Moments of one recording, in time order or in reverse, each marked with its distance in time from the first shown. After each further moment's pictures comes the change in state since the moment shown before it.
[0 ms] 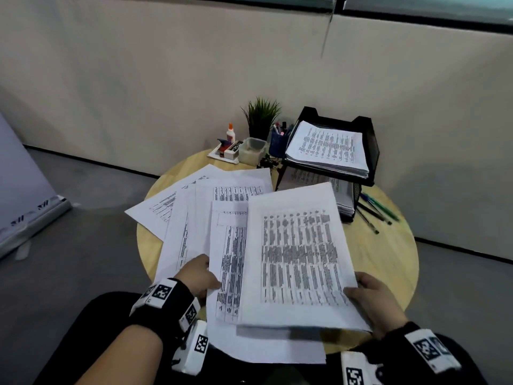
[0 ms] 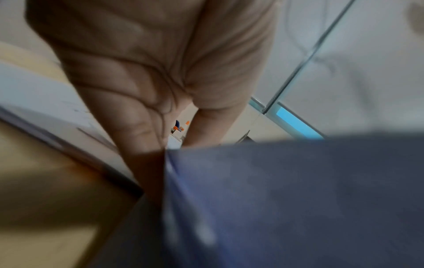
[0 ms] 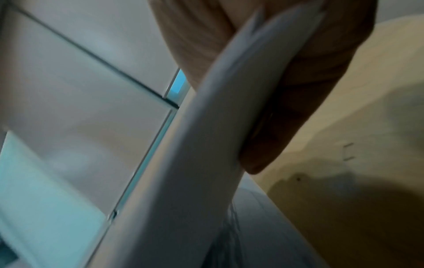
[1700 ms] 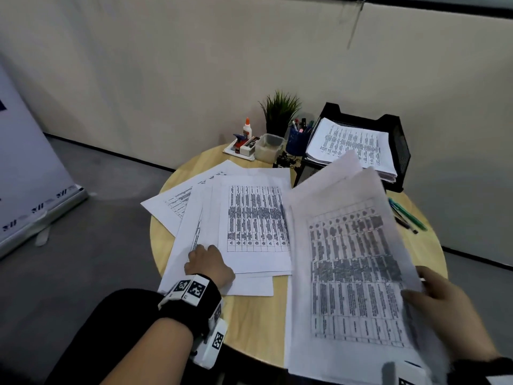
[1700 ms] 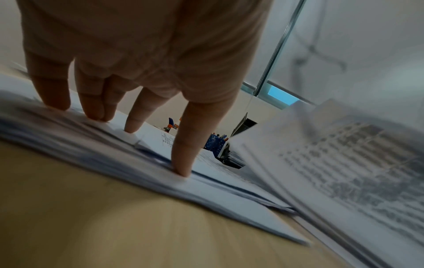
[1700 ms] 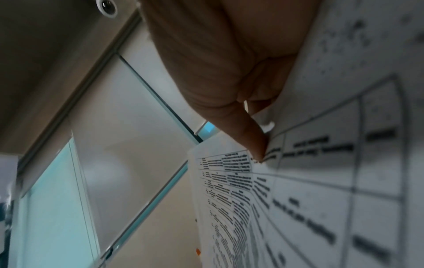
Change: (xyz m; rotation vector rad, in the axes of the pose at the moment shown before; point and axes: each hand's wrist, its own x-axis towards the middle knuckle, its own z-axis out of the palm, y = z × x) left_hand 0.001 0.026 0.000 0.487 0.235 -0.163; right_hand -0.013 -0.039 -0.042 -0.420 0.086 -0.360
